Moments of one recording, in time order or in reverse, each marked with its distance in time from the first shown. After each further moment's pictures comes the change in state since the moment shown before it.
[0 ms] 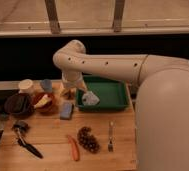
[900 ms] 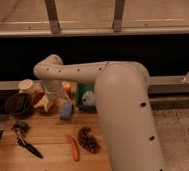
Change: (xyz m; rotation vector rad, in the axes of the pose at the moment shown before) arm 0.008 0.079 0.084 -0.043 0.182 -0.187
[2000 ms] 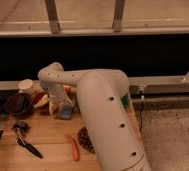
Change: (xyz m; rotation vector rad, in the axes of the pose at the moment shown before) arm -0.016 -0.033 0.079 0.026 0.153 0.073
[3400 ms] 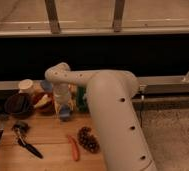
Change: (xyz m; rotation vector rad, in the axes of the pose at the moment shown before) arm 0.022 -0.003 -0.019 -0.049 -0.016 -0.004
